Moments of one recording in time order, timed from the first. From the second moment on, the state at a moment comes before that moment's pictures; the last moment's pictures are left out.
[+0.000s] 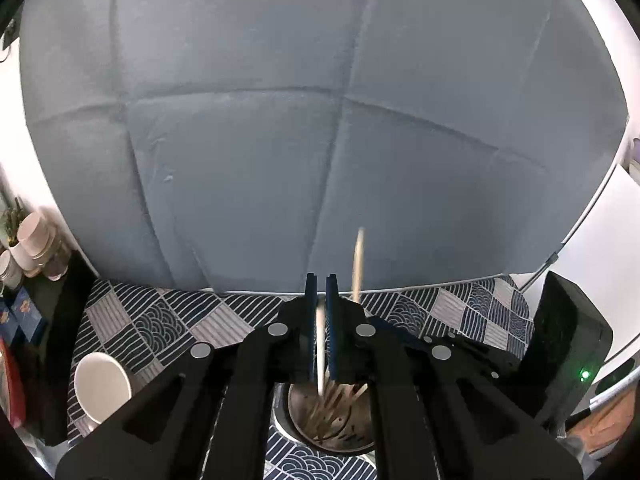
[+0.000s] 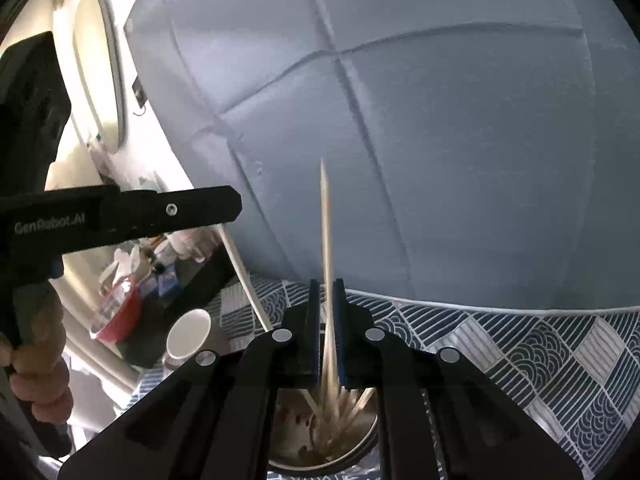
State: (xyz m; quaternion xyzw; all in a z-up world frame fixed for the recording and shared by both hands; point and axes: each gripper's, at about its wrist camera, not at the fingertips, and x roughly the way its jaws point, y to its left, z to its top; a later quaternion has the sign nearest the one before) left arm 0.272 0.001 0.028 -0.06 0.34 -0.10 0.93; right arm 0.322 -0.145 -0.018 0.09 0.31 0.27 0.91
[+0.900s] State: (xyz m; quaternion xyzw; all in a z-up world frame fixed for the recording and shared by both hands) left arm 0.201 0.012 0.023 -0.07 0.32 -0.06 0.94; right arm 0.226 -0.189 -0.010 0.03 0.31 0.23 0.92
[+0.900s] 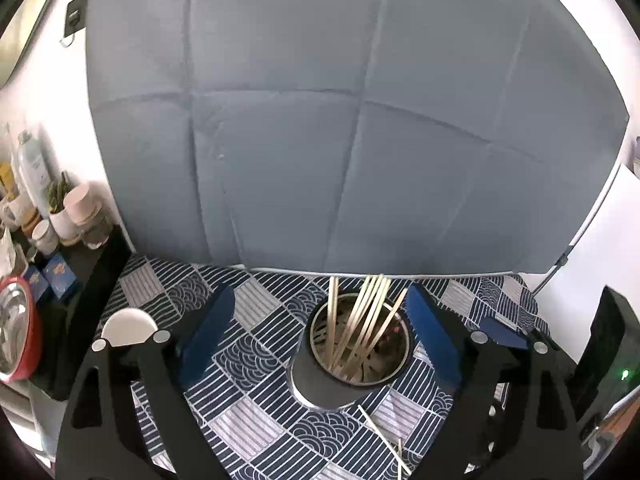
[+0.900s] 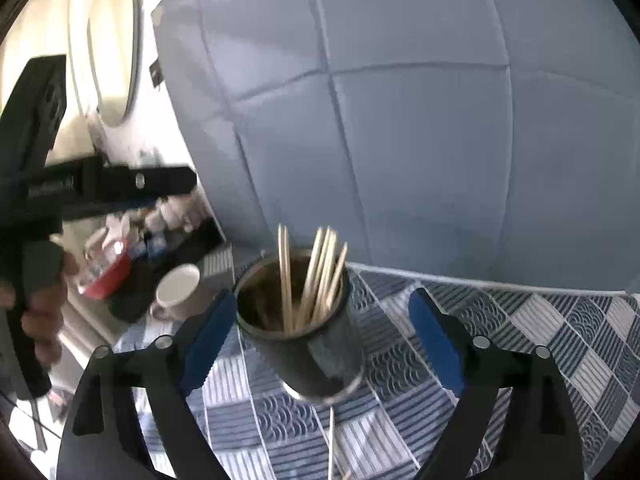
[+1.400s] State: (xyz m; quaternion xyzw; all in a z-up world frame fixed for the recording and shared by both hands) left arm 0.174 0.032 -0.042 -0.07 0.39 -0.03 0.92; right arm 0.182 -0.180 -0.120 -0.06 0.46 0.21 0.86
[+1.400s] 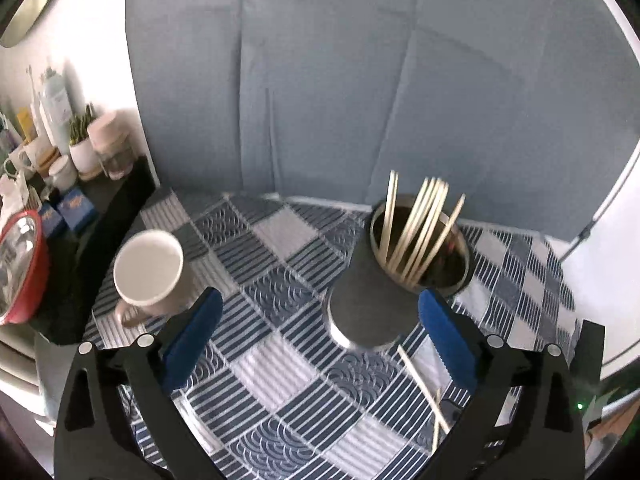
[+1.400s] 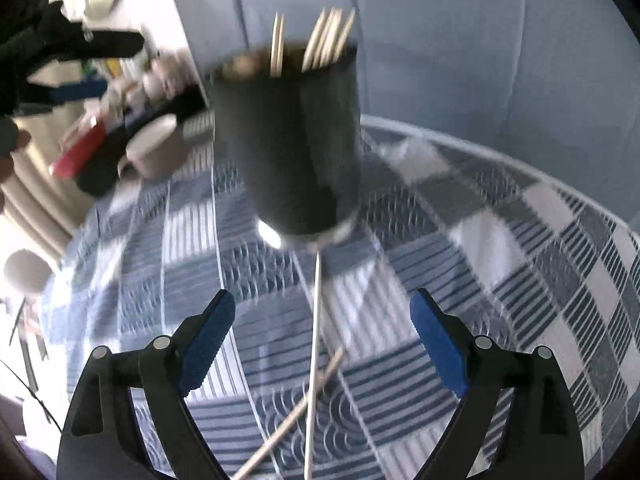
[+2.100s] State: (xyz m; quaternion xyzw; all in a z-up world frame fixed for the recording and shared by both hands) left arm 0.144 -0.011 -0.161 -0.04 0.53 -0.07 0.84; right arm 0.164 -0.205 -0.182 -0.08 0.54 0.17 0.82
